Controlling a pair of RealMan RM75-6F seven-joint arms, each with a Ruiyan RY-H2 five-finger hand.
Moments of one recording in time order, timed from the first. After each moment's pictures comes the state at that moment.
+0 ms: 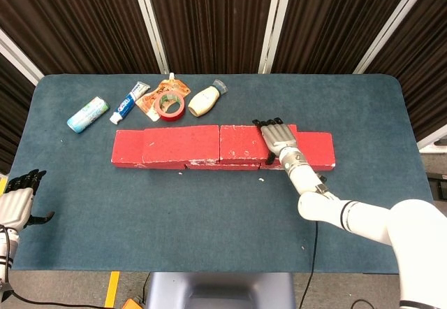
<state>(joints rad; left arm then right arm) -0.32 -1.06 -0.09 -1.62 1.03 1.09 0.17 1.19 -1.44 0.08 -1.28 -0.37 0.64 -0.44</state>
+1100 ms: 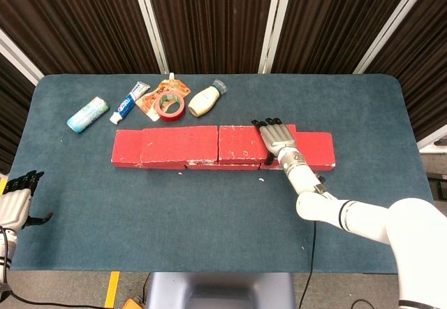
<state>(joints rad) -0.31 -1.07 -0.09 -1.60 1.03 1.08 0.16 1.21 -1.44 0.07 -1.30 -0.33 0.65 -0.46</state>
